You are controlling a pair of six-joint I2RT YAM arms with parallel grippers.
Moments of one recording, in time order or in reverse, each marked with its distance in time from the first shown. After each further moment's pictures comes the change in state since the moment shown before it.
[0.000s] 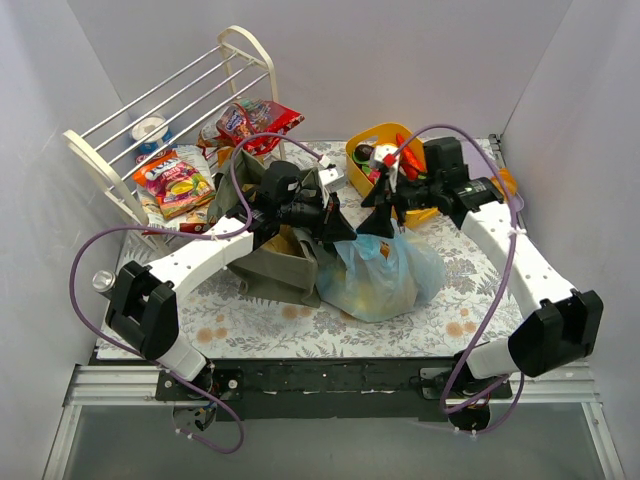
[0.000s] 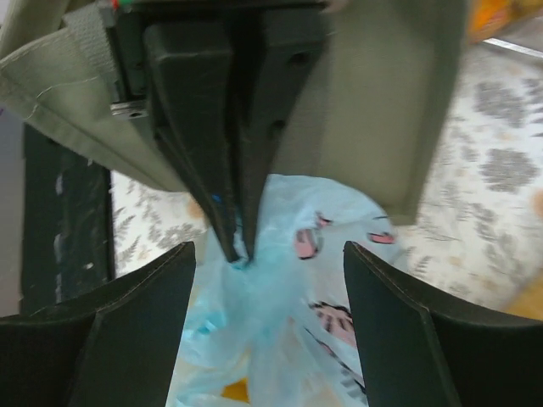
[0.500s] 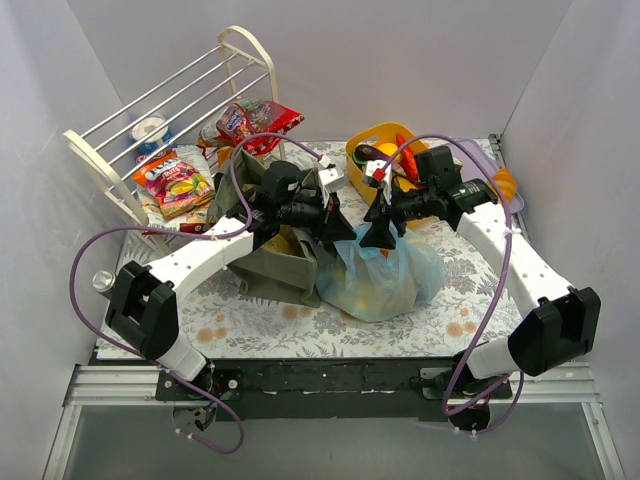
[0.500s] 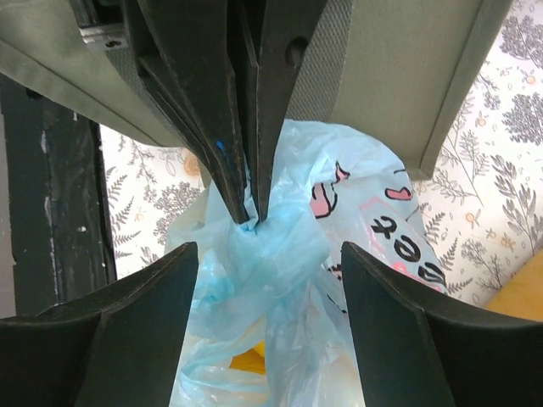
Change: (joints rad) left arm 0.000 0.000 0.000 0.000 -0.007 0.002; right arm 0.052 0.023 -0.011 -0.157 0.082 -0.111
